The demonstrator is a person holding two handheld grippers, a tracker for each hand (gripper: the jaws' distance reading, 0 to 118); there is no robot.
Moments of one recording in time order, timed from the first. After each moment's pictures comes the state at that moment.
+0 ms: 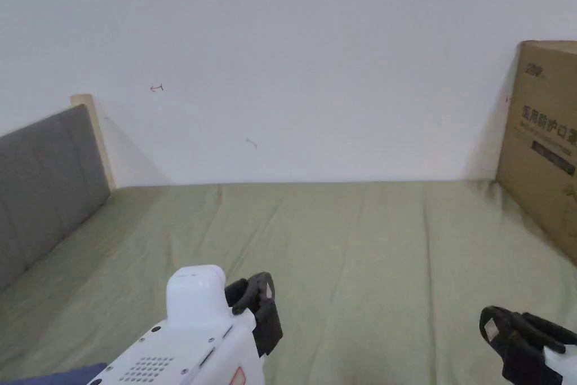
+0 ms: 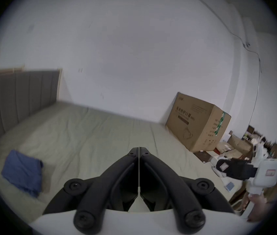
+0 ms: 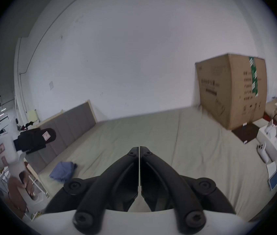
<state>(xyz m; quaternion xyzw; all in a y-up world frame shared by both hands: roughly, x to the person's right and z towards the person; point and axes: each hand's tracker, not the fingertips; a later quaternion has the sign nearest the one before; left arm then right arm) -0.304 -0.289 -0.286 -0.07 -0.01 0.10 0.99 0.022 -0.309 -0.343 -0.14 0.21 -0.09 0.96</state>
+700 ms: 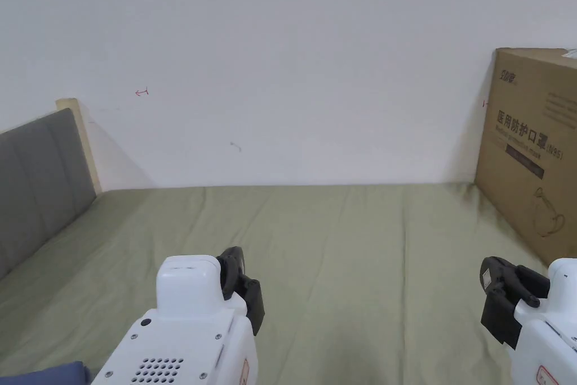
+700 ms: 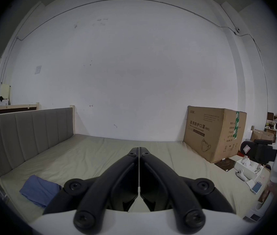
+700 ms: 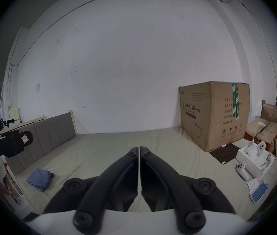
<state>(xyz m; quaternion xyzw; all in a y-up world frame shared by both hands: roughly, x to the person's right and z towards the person) -0.264 -0.289 -0.284 -0.01 0.07 0.03 1.00 0.039 -0.297 -0.351 -0.06 0.13 -0.05 0.99</state>
